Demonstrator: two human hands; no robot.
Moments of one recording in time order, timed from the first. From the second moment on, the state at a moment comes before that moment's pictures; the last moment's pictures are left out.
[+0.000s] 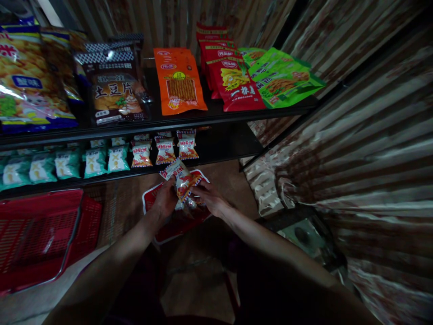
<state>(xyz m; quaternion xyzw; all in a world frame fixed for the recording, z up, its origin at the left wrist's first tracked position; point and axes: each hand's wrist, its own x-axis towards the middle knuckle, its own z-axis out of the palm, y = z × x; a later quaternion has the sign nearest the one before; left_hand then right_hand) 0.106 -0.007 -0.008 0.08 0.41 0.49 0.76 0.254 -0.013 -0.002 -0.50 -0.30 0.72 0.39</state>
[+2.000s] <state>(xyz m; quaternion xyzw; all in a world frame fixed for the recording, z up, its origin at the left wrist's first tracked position) 0.082 -0.010 -0.006 0.14 0.48 0.56 0.66 0.285 0.000 -0.016 -0.56 -0.36 0.65 0.37</state>
